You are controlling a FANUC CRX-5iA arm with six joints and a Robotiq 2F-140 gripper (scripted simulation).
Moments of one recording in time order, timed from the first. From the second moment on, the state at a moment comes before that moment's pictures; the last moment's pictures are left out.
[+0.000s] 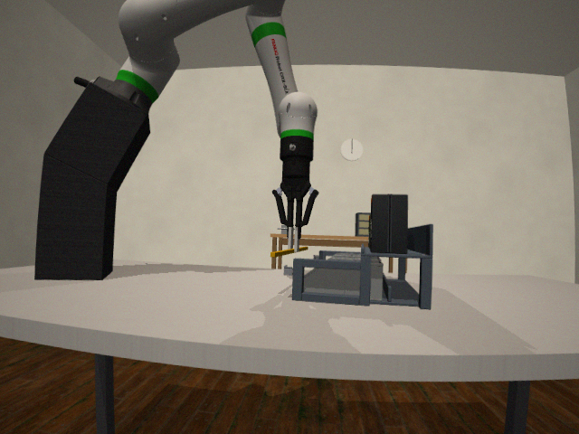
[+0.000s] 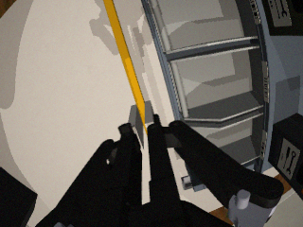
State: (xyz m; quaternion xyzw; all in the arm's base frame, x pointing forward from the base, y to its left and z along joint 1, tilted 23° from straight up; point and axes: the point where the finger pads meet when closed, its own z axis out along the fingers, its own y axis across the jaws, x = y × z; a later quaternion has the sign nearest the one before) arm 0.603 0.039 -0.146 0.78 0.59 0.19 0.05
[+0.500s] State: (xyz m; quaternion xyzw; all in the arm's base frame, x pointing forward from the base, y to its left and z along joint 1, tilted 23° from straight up) arm 0.611 0.037 -0.146 0.78 0.59 0.19 0.05
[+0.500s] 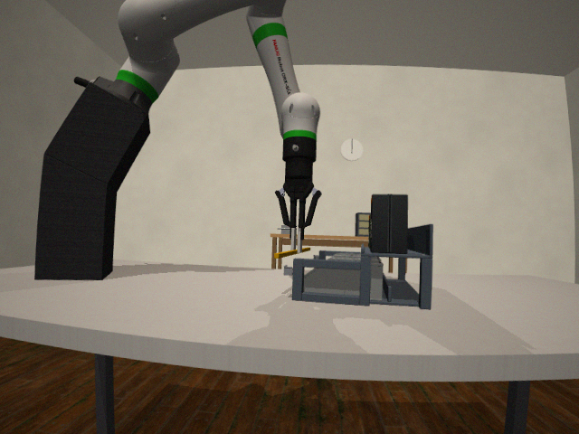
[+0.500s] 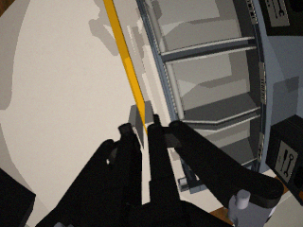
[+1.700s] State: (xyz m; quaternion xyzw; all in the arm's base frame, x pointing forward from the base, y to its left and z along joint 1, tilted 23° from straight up) arm 0.642 0.029 -0.143 0.78 0.59 0.19 0.05
